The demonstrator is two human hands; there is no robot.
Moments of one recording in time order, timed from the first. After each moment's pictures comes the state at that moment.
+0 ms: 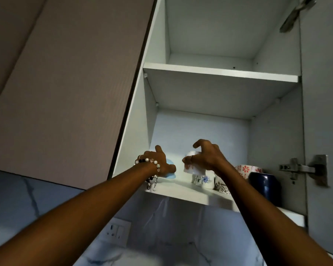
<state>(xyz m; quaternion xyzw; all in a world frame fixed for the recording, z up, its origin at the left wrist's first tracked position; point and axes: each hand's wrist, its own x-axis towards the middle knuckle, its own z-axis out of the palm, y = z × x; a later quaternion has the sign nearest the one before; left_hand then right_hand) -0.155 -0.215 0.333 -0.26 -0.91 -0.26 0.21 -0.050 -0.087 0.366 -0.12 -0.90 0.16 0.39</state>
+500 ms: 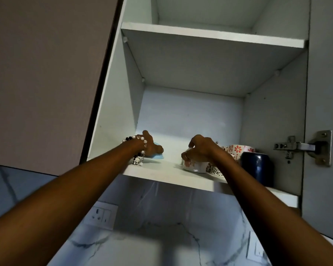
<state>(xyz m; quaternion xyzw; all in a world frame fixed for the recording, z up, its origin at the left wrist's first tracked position) -0.204 -0.178 0.341 -0.26 -0.92 -0.24 0.16 -0.062 -0.054 0.351 -0.19 -0.94 0.10 0.27</state>
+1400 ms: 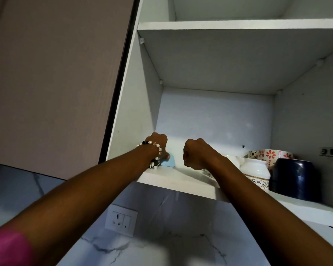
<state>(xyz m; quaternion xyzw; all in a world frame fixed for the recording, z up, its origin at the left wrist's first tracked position) -0.244 -0.177 0.345 -0.27 -0.91 -0.15 0.28 -0.128 -0.079 0.343 -0.07 -0.96 -0.05 0.27</state>
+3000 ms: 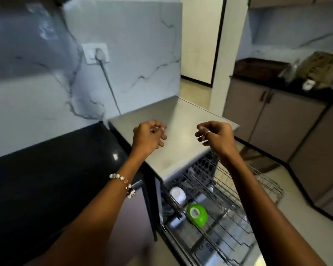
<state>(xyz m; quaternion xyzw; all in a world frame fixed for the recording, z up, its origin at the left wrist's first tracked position) 0.342 -0.185 -0.067 -0.53 -0.63 -0.51 -0.25 0.543 -0.154 -0.059 -0.49 -0.62 0.41 0.46</state>
